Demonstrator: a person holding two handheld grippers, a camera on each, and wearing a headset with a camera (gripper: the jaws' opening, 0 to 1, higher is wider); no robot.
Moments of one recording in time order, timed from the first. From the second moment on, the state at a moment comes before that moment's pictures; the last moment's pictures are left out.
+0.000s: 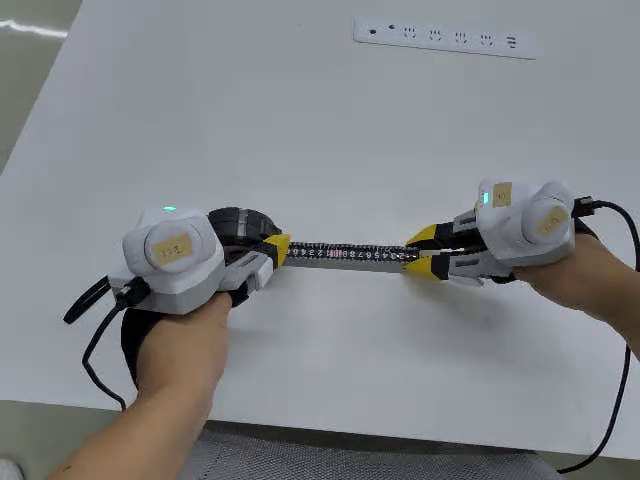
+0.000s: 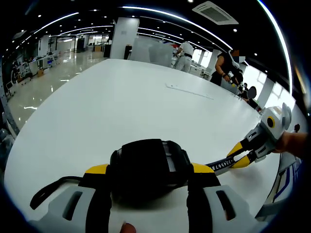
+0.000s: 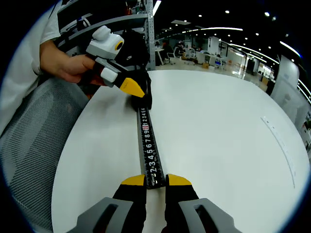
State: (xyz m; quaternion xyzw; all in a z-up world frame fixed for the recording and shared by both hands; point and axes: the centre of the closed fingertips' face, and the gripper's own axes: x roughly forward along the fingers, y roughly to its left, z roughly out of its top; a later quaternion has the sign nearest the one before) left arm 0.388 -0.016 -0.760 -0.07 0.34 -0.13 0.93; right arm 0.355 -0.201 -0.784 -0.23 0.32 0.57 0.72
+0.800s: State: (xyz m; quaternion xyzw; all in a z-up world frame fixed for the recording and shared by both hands) left arm 0.388 -0.015 -0.760 -0.08 0.34 -0.14 0.93; right arm 0.363 -0.142 -0.786 -0.21 0.30 0.59 0.72
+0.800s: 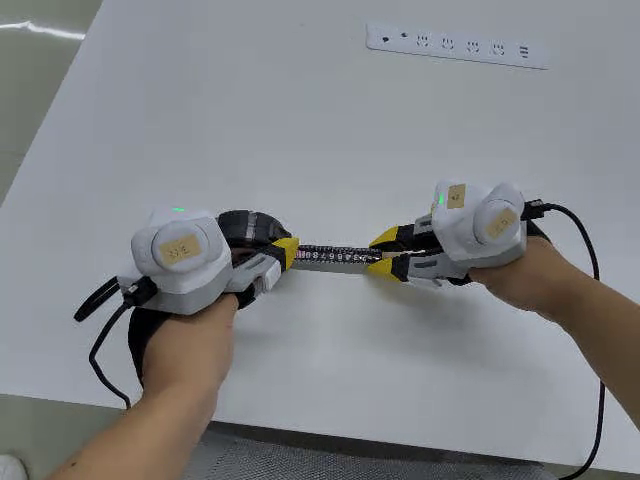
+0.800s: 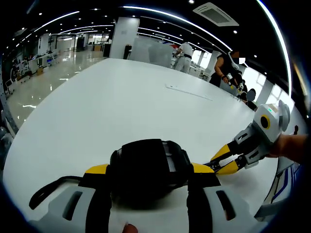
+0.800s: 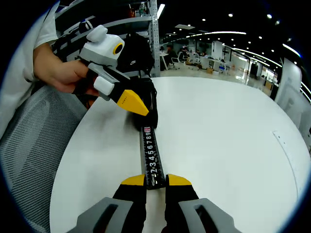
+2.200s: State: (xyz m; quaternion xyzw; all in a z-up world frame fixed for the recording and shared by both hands) left arm 0.390 -0.014 -0.763 -0.08 0.34 -0.14 0.93; right arm 0.370 -0.059 -0.788 -0.19 0.27 0.62 0.71
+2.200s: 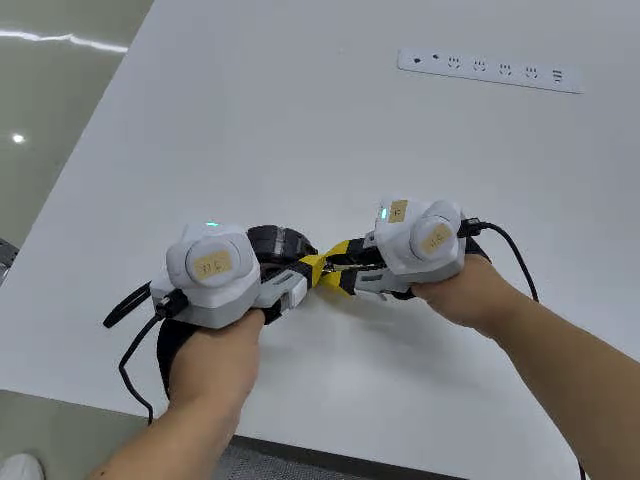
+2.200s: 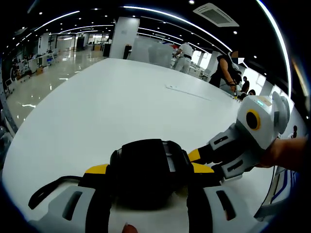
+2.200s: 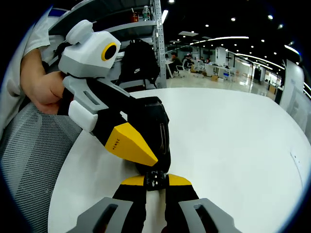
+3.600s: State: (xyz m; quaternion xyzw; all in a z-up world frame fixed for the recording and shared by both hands) left arm 0.379 0.000 -0.739 -0.06 0.32 -0.18 0.93; right arm 0.363 -0.094 -0.763 -0.13 0.29 0.56 0.77
